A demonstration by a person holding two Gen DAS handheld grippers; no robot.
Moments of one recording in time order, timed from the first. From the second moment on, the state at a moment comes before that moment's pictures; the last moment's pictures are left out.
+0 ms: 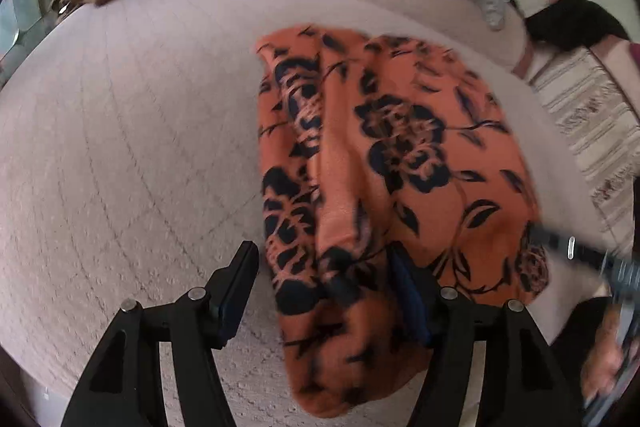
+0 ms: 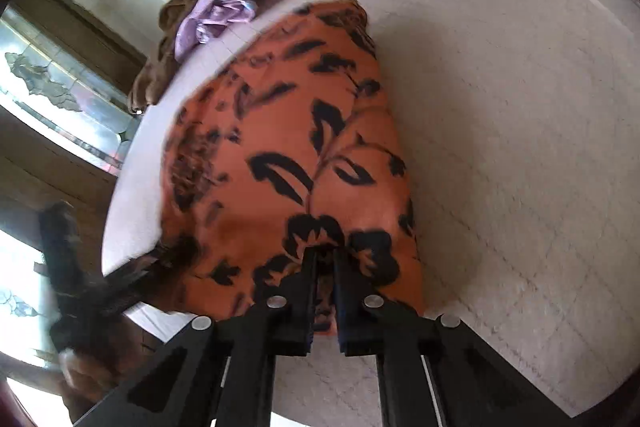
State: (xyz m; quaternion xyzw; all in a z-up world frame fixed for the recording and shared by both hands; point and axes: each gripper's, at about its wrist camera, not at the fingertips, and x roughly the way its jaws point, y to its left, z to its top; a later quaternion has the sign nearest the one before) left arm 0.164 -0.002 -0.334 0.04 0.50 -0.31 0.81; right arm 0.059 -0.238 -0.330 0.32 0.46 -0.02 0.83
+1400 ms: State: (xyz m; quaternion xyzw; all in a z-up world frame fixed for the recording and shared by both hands) left arm 0.181 -0.017 -0.317 0.08 0.48 -0.26 0.84; right arm 0.080 -0.229 -0.328 0.22 0.48 -0.02 0.85
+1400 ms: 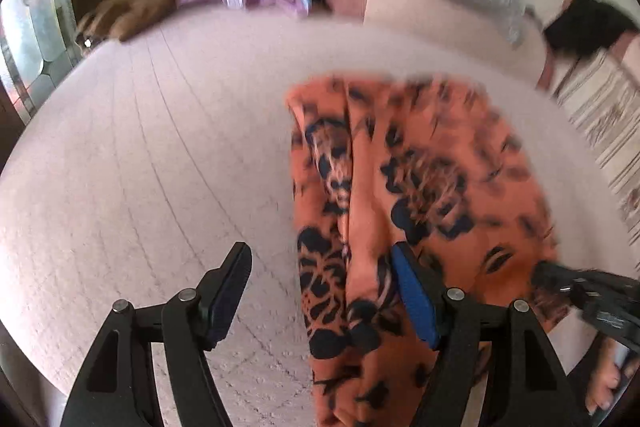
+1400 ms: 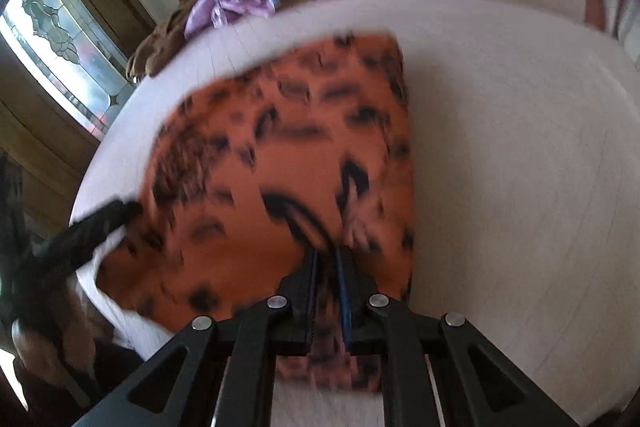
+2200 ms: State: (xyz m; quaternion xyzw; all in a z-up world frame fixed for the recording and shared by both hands) left arm 0.122 -0.055 -0.322 0.20 0.48 -0.13 0.84; right arm 0.027 -0.236 -0.349 0.19 0.39 0.03 0.90
